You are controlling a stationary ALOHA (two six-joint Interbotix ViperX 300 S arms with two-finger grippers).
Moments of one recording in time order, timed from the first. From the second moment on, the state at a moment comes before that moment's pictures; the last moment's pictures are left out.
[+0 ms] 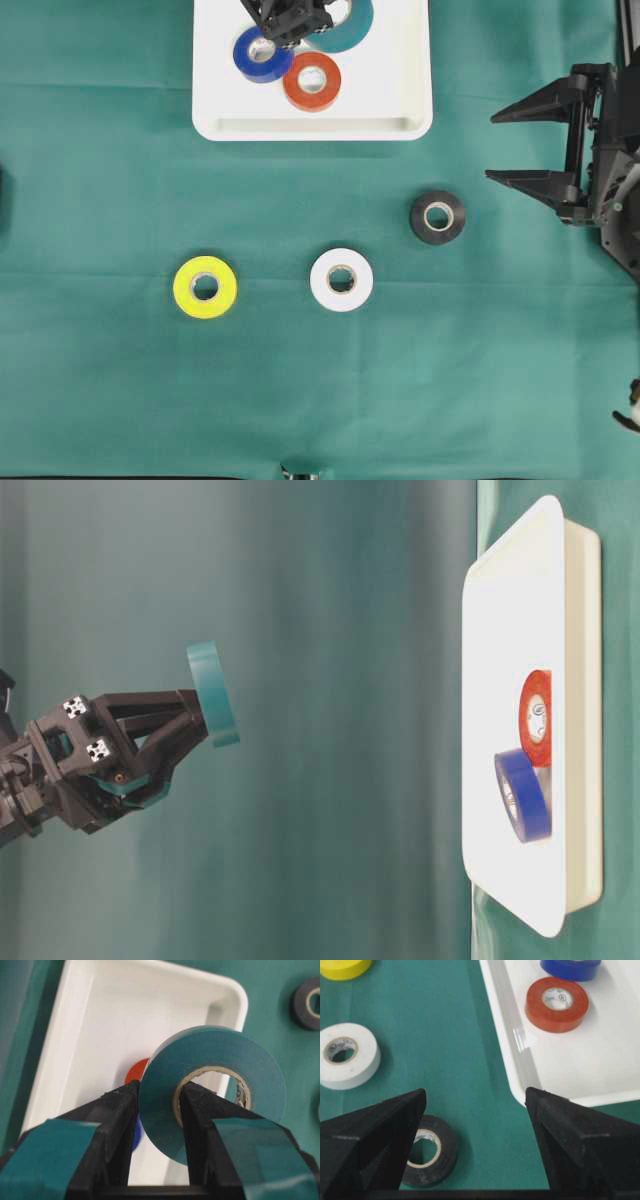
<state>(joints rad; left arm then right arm) 0.32 0.09 -0.18 0.00 1.01 0.04 -0.11 -0.88 1.22 -0.29 0.12 0.46</state>
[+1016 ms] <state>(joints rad) 0.32 0.24 -0.20 0.00 0.92 0.04 -0.11 -0.86 1.22 -0.29 0.12 0.46</state>
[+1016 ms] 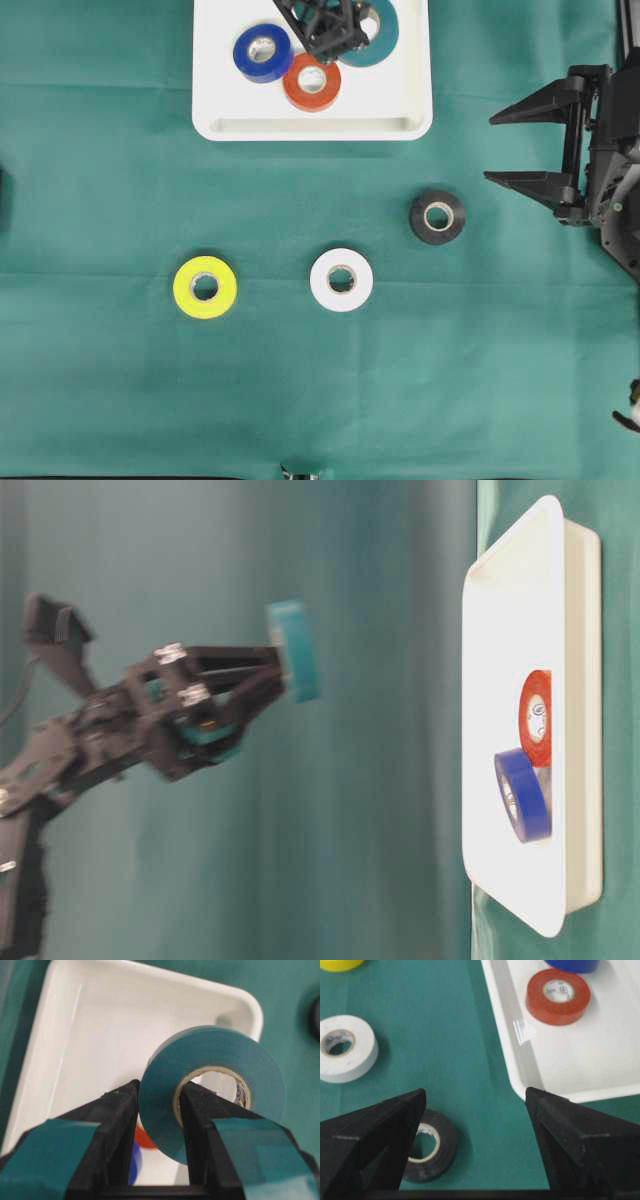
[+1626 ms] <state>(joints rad) 0.36 0.34 -0.04 0.00 0.74 0.04 -0.11 -0.85 1.22 -0.29 0.12 0.46</state>
